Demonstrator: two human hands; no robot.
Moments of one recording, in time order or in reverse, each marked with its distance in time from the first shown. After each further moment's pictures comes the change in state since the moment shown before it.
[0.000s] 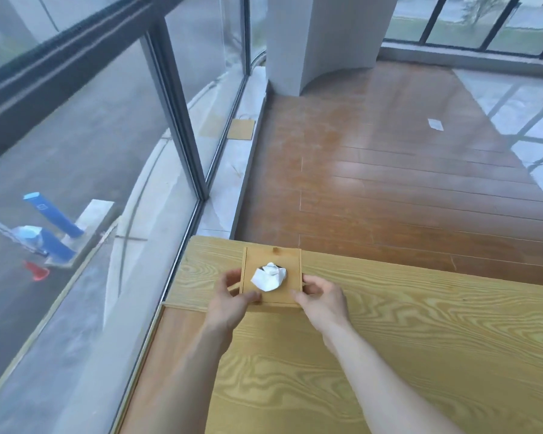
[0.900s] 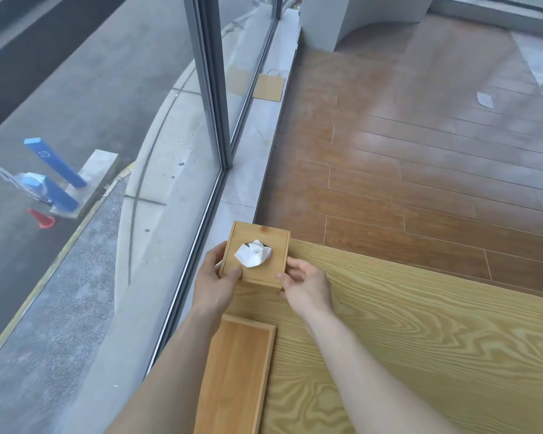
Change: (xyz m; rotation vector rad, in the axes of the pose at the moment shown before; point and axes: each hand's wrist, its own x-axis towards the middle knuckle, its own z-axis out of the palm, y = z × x) left_hand 0.136 -0.009 -0.128 0.004 0.099 0.026; right_hand 0.077 -0.026 0.195 -0.054 -0.047 0.095
